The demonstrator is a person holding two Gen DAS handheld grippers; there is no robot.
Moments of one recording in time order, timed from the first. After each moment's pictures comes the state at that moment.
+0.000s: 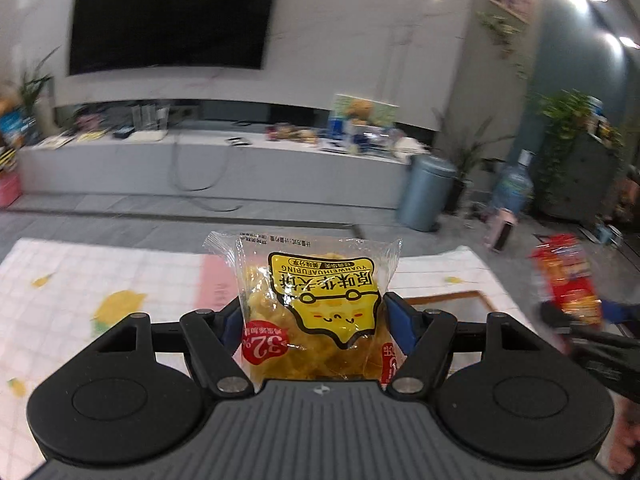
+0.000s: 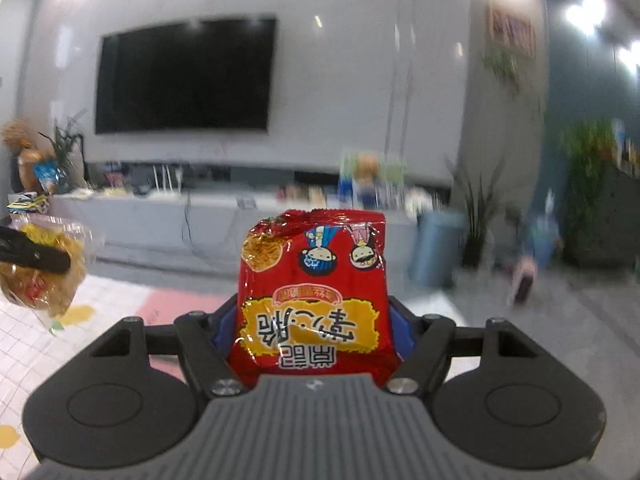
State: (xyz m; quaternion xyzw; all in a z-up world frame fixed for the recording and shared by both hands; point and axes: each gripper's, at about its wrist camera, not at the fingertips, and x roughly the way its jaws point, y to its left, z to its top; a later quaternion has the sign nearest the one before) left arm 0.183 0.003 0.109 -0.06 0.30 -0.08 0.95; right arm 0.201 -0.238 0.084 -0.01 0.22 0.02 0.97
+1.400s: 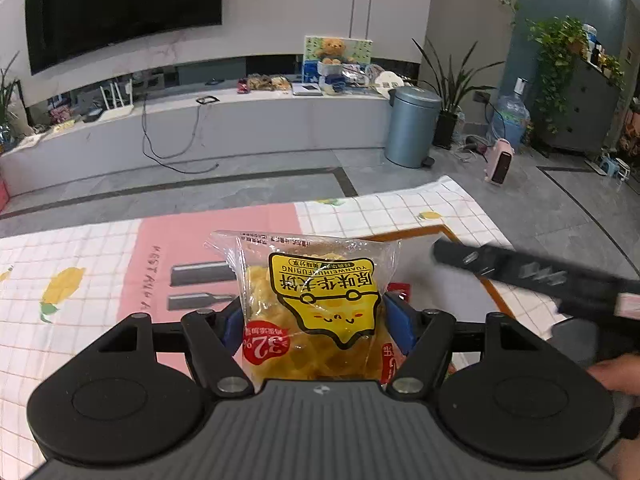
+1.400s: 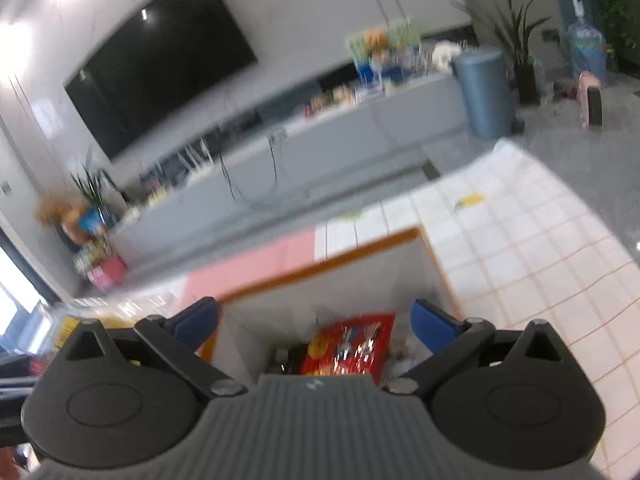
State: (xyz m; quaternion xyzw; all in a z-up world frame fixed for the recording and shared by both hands) left arm 0.215 -0.114 0.063 0.00 0.37 -0.08 0.92; right arm 0.281 -0.332 0.012 0.22 0.30 0.11 0.92
